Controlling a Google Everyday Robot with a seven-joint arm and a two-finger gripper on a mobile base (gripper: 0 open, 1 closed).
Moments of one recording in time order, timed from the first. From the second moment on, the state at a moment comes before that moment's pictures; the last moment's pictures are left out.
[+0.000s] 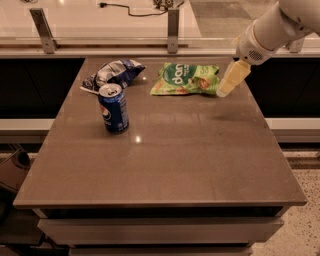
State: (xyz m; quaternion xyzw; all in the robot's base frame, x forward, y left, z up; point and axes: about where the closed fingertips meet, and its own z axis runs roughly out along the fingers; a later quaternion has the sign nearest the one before) arm 0.689 -0.202 0.909 -0.56 0.77 -0.02 0.31
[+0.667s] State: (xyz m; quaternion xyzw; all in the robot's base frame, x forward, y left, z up) arm 0.757 -0.168 0.827 -0.51 0.83 0.02 0.21
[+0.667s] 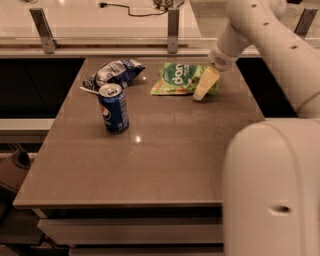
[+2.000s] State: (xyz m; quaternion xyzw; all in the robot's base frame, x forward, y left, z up) arm 0.788 -0.076 0.794 -0.51 0.84 0.07 0.15
